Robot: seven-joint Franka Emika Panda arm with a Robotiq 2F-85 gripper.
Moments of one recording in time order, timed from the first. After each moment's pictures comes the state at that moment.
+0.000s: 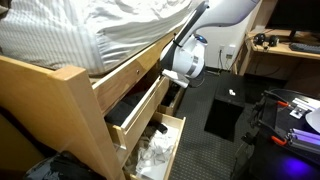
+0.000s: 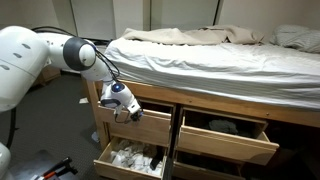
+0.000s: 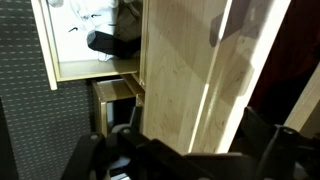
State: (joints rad) arm 0.26 0.92 0.04 -1.81 1.17 3.38 0.24
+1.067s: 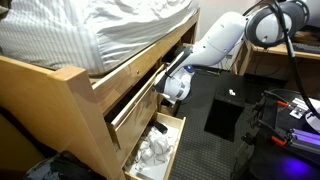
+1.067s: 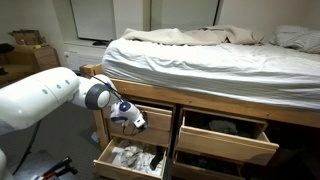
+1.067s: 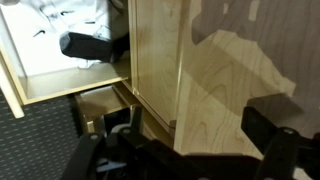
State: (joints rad) arm 0.18 1.43 0.12 -1.26 1.05 3.47 0.31
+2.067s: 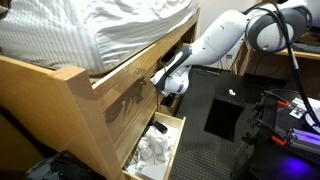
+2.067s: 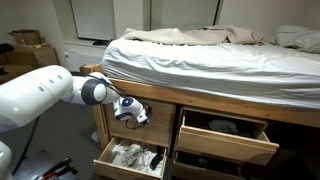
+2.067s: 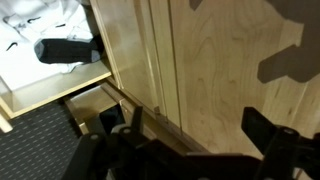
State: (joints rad) arm 0.29 1.41 -0.08 -1.24 1.01 3.37 0.68
